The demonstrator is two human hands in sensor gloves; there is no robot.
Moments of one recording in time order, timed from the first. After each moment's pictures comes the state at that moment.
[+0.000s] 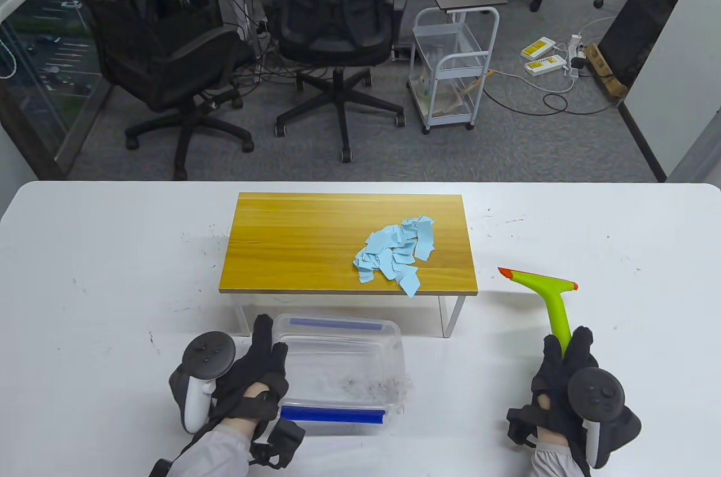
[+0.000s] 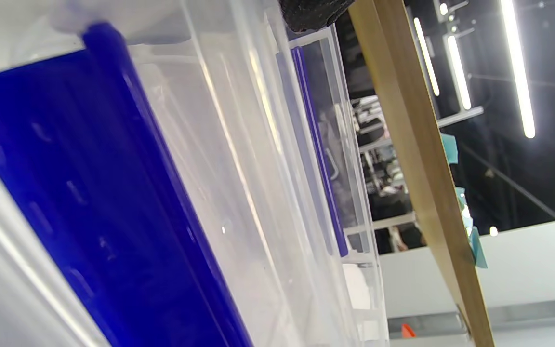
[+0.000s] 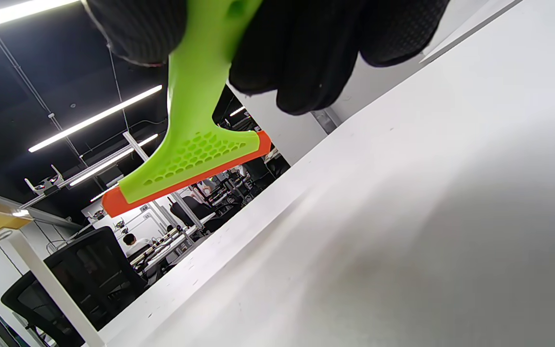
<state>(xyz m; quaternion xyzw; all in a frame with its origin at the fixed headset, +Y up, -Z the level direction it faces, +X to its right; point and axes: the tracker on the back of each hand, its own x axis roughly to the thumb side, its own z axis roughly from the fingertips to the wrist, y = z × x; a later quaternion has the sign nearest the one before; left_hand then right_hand) -0.192 -0.730 -0.294 -0.12 0.07 0.54 0.83 0.296 -0.752 -0.260 -0.29 -0.21 0.88 0.31</state>
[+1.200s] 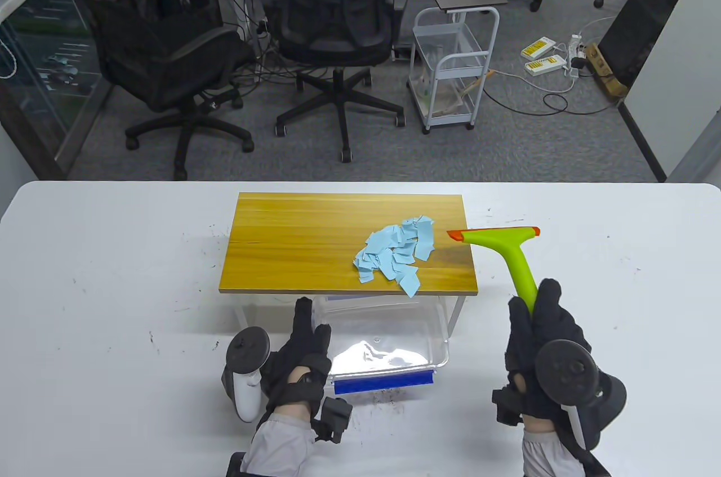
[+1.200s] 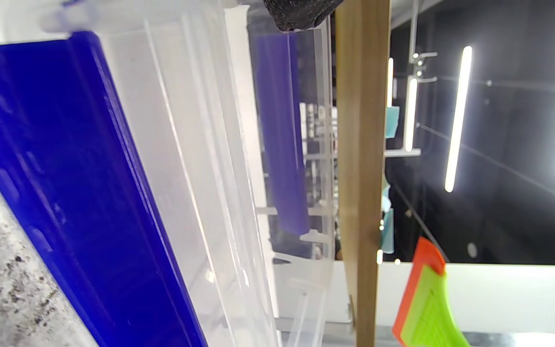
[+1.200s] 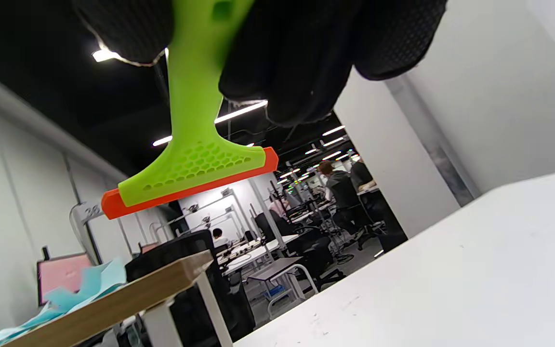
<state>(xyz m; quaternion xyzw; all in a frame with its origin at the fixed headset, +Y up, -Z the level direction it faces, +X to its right) -0.153 -0.755 -0.309 -0.09 0.04 0.67 0.73 0.215 -0.618 -0.264 -0.12 -0.25 0.94 0.20</state>
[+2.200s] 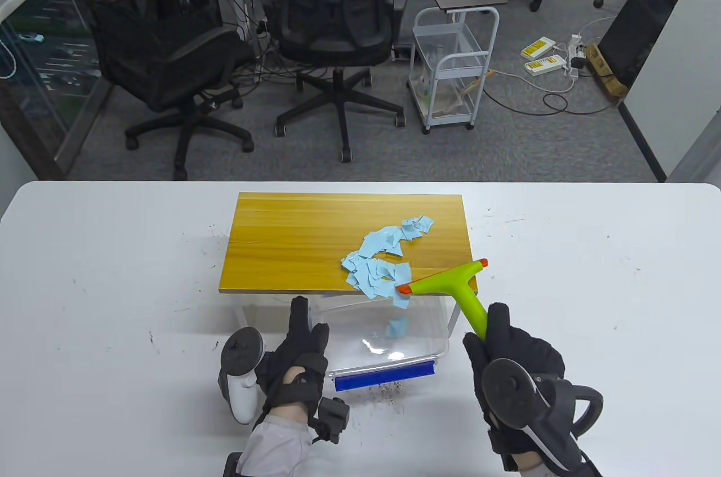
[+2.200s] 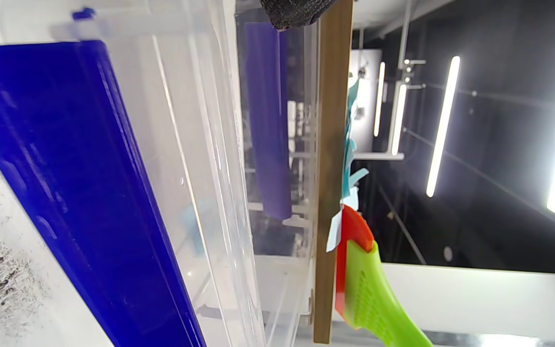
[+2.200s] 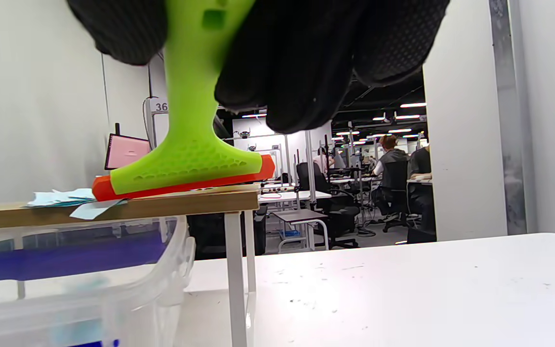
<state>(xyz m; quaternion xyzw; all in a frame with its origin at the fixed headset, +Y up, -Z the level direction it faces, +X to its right) -0.156 -0.748 -0.307 -0.09 0.03 0.70 0.71 0.170 -0.600 -0.221 -0.02 -0.16 0.98 0.07</state>
